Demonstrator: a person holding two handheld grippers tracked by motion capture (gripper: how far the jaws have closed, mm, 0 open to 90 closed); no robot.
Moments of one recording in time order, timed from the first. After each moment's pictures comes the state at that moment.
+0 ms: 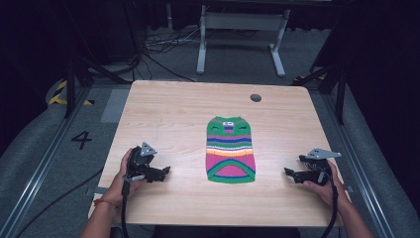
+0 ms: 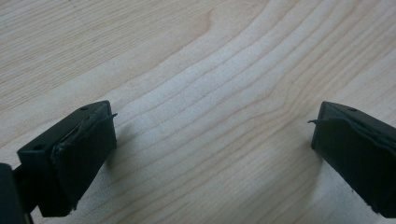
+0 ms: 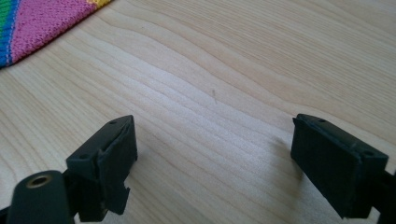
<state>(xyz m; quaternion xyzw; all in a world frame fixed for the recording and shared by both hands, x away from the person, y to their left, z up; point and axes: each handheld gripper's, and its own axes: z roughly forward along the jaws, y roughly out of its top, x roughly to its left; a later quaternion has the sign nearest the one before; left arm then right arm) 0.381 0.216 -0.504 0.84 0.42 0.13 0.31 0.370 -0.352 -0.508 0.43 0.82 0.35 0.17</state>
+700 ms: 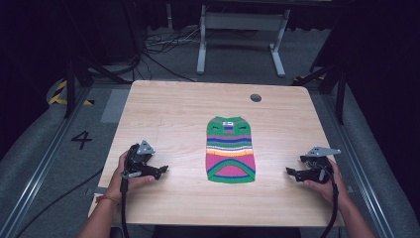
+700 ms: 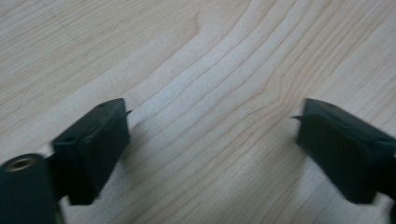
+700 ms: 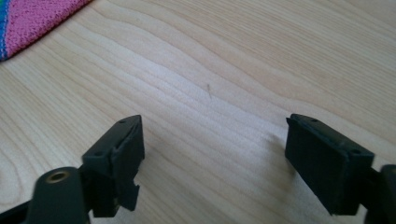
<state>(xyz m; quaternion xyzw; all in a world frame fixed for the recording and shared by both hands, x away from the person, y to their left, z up) 0.393 0.227 -0.499 0.87 0.37 0.11 0.32 0.375 -0.353 -0.500 0.44 0.83 0.32 0.15</state>
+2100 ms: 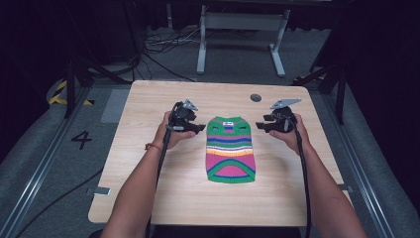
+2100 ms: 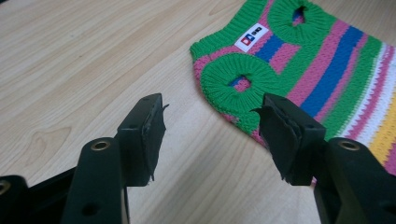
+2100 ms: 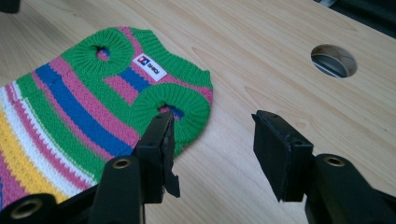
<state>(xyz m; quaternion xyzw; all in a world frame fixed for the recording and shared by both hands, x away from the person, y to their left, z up) 0.525 0.103 -0.462 0.87 0.33 0.09 0.36 0.515 -0.256 -0.447 0.37 0.85 0.36 0.15</state>
